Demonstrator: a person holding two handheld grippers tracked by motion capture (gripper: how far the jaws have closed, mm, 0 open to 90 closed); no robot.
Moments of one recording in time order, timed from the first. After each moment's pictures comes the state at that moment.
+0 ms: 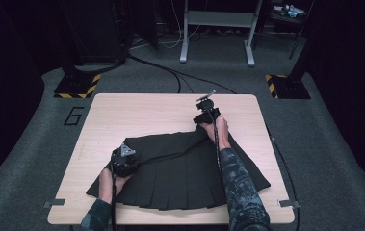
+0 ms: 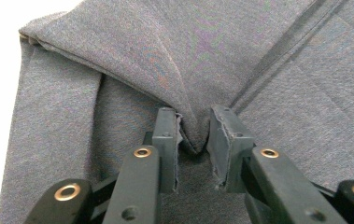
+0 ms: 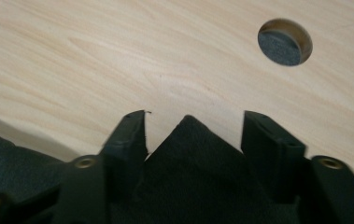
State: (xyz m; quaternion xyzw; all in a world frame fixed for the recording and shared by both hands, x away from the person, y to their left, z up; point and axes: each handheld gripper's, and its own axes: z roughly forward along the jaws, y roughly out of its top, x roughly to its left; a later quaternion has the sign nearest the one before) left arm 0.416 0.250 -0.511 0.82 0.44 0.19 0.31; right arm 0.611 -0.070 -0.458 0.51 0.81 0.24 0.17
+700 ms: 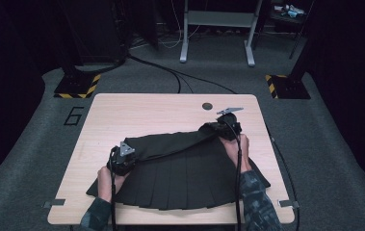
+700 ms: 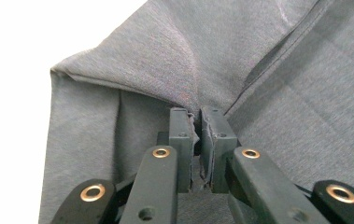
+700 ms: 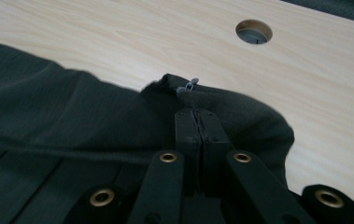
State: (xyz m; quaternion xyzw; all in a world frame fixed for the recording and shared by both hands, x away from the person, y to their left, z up) left arm 0.411 0.249 -0.491 0.82 0.42 0.23 0.32; right arm 0.510 -0.132 -0.428 0.48 0.79 0.34 0.20
